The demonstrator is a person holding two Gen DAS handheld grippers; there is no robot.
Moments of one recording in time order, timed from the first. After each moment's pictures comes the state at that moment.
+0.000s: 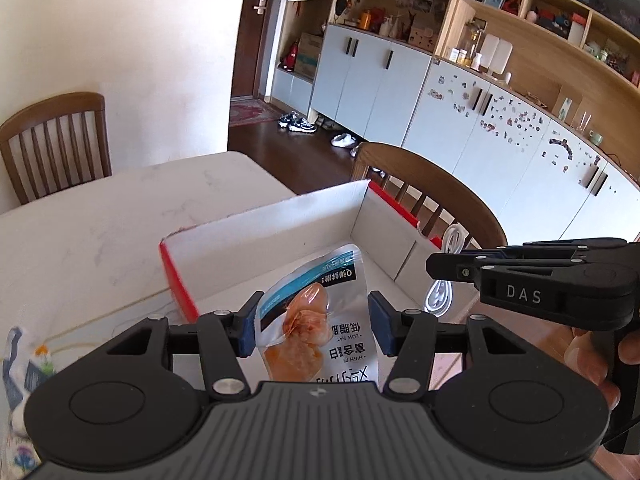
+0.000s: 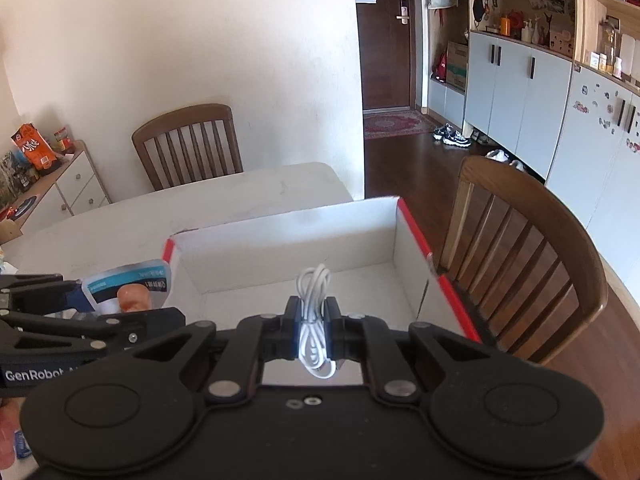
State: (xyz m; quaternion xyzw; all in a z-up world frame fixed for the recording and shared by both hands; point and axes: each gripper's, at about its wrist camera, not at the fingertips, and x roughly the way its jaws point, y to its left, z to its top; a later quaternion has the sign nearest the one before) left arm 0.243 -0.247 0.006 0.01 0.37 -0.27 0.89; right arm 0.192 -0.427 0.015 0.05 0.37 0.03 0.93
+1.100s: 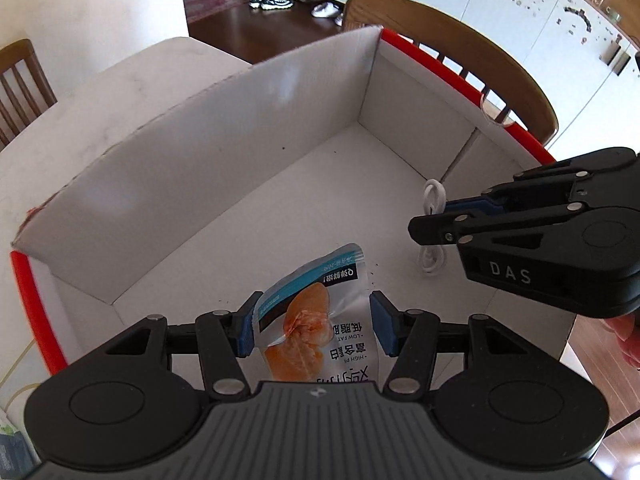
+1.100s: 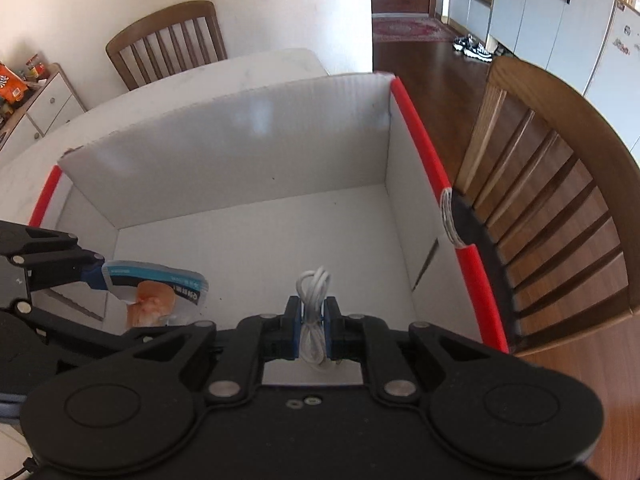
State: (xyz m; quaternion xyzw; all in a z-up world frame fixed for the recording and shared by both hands) left arm 0.335 -0.325 -0.093 0.13 0.53 -0.28 0.79; right arm 0.290 -0.459 -0.088 0.04 0.51 0.06 0.86
